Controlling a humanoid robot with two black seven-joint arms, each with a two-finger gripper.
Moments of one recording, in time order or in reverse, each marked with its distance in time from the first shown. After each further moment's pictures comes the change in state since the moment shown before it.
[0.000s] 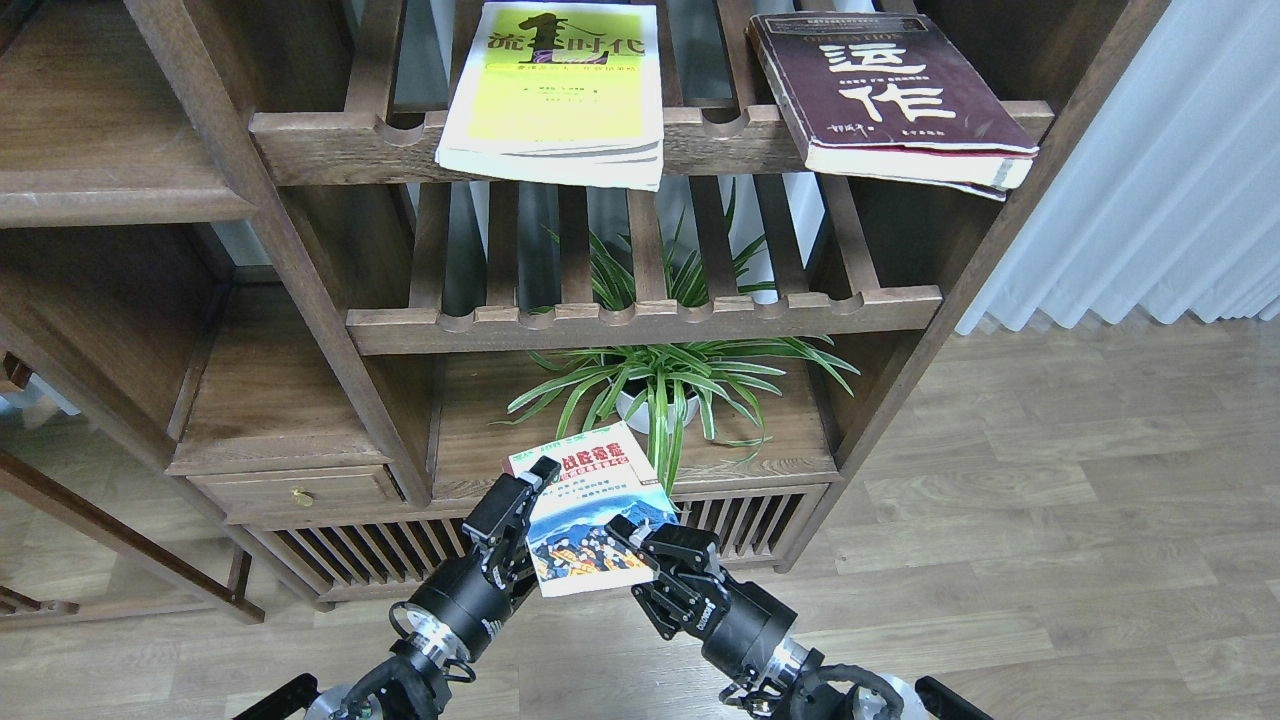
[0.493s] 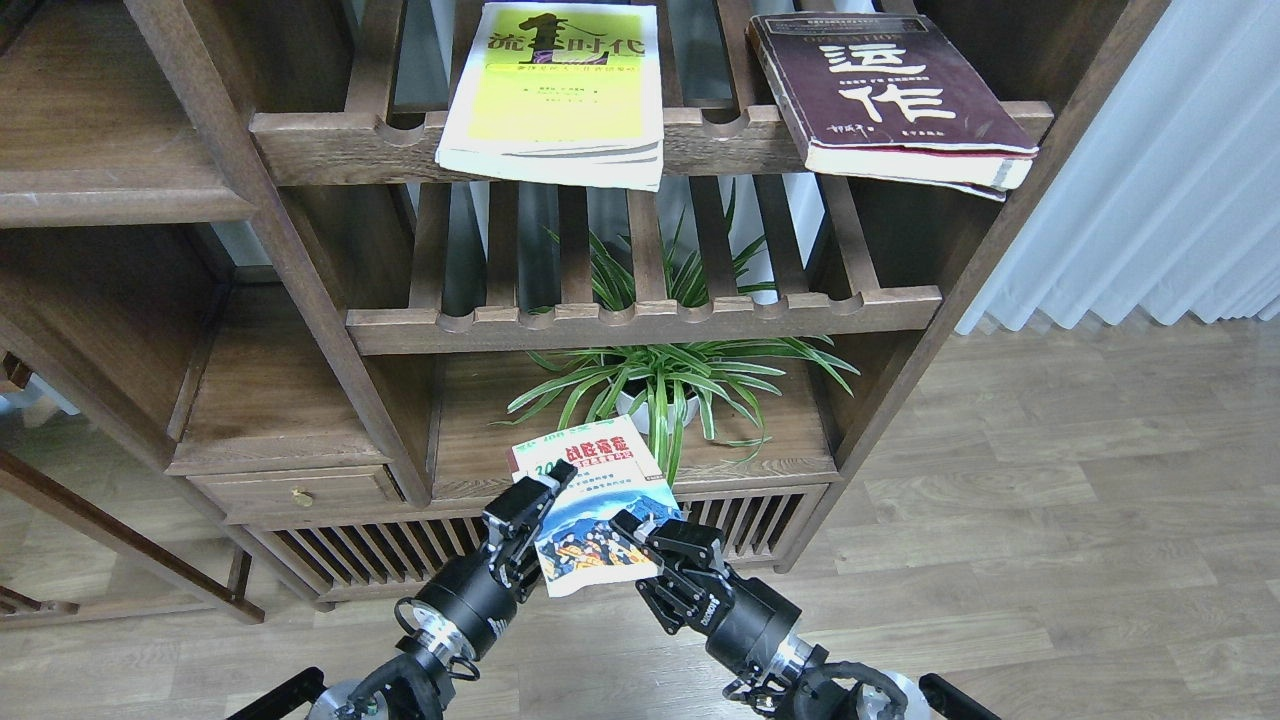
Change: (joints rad) left arm -0.011 0.000 0.051 0.036 -0.006 0.000 -0.016; right arm -0.001 0.000 -0.003 0.003 -0.004 0.001 0.000
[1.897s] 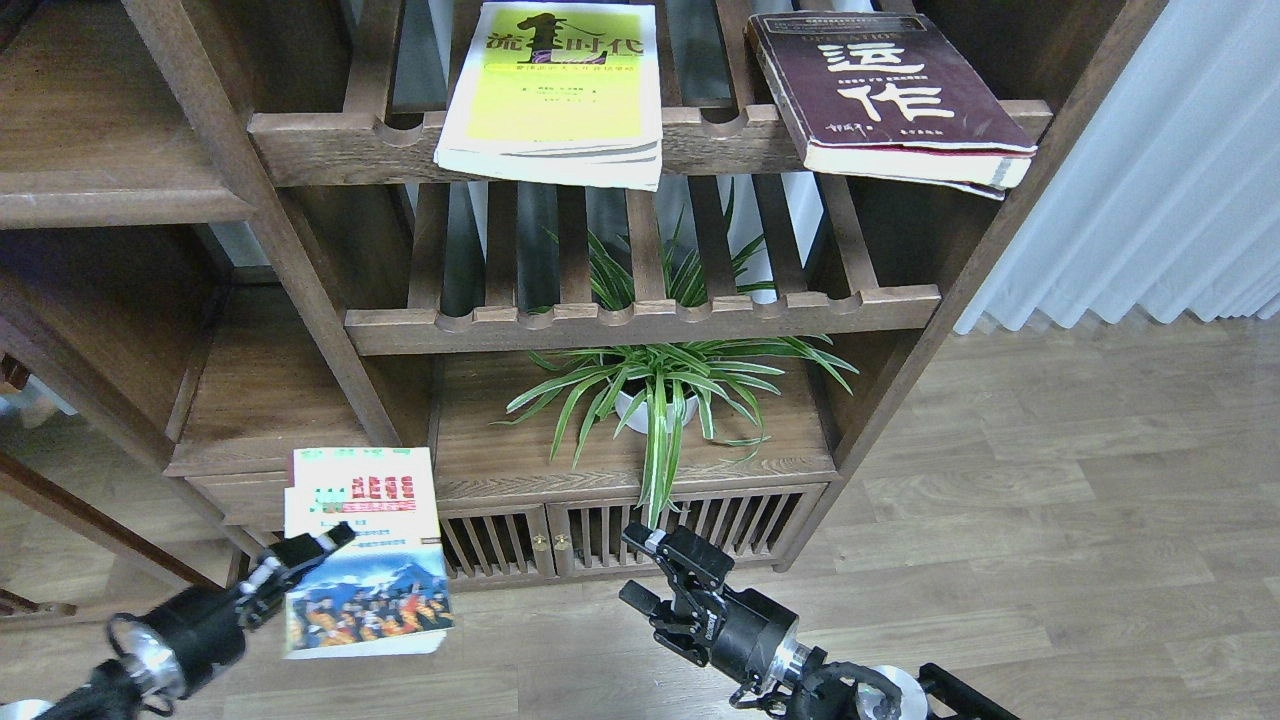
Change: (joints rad) left arm 0.059 0.859 -0.032 -0.249 0.038 0.000 0.168; right arm 0.072 0.000 -0.002 -0.133 -0.103 -0.009 0.000
